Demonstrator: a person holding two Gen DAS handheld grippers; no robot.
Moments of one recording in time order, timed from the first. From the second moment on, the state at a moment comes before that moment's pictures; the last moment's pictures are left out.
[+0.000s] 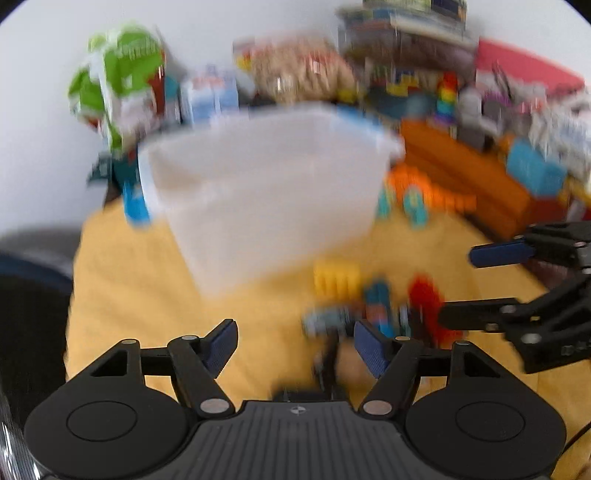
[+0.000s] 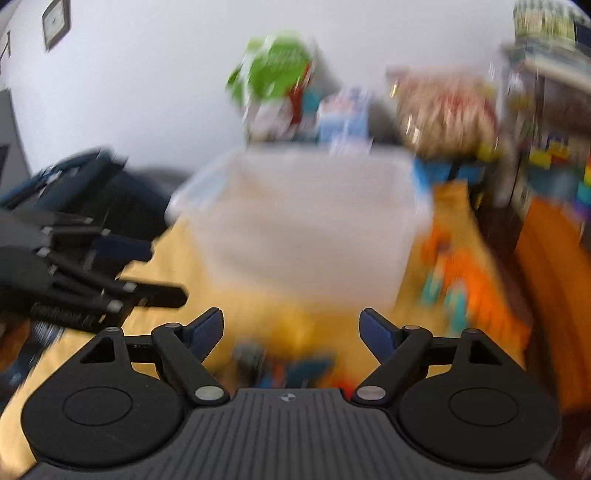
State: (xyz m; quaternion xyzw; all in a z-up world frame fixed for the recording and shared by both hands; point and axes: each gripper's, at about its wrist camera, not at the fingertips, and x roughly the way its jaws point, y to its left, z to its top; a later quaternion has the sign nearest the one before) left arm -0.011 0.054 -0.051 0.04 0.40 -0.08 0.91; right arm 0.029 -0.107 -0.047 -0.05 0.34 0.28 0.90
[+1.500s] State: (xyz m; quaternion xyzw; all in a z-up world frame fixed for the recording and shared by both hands) left arm -0.033 -0.012 -0.103 0.10 0.45 -0.19 0.87; right arm -0.010 -0.153 -0.115 -0.10 0.37 0.20 0.90
